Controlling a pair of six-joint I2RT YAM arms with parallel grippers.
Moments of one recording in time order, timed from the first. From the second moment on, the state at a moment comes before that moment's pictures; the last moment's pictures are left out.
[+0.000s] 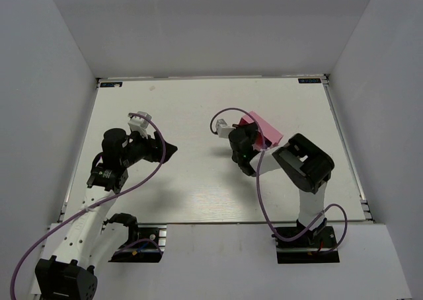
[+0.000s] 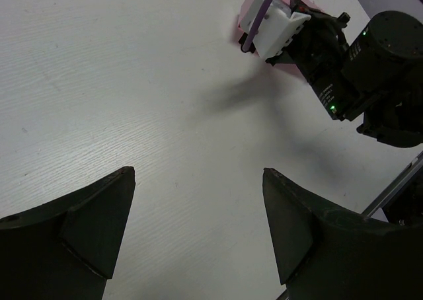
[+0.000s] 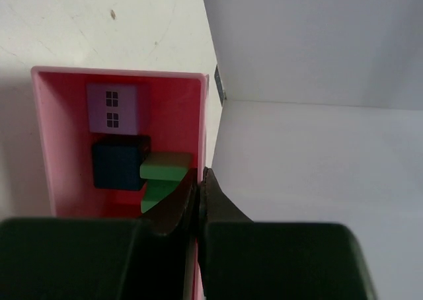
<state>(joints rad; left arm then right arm) -0.19 0.79 0.67 -0.25 0.48 -0.21 0.75 1.90 0.80 0.79 0.87 -1.15</state>
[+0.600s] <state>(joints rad) -0.19 0.79 0.67 -0.25 0.48 -0.21 0.80 2.01 0.75 1.06 0.92 -1.35</state>
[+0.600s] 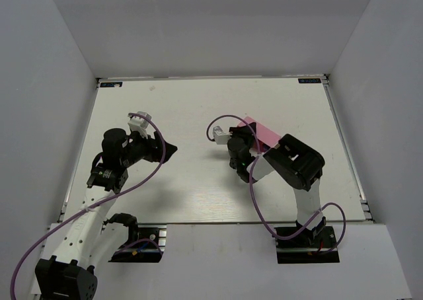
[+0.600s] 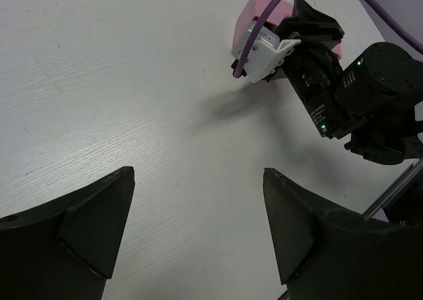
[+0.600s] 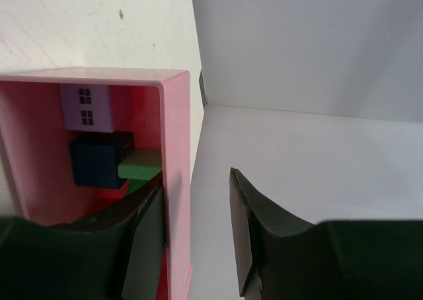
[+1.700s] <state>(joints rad) -0.19 0.78 0.67 -0.26 0.46 -0.20 0.83 1.57 0.87 -0.01 0.50 -0.62</state>
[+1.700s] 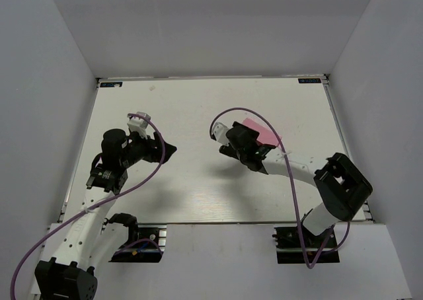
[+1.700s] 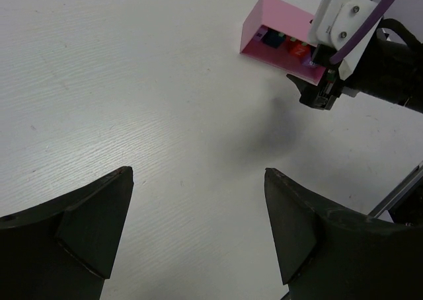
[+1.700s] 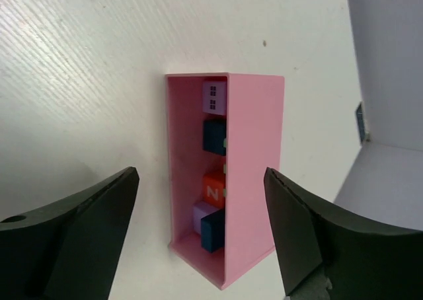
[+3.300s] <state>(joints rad) -0.19 0.78 0.67 -0.25 0.54 -0.20 0.32 1.65 1.15 -0.48 -0.16 -0.53</state>
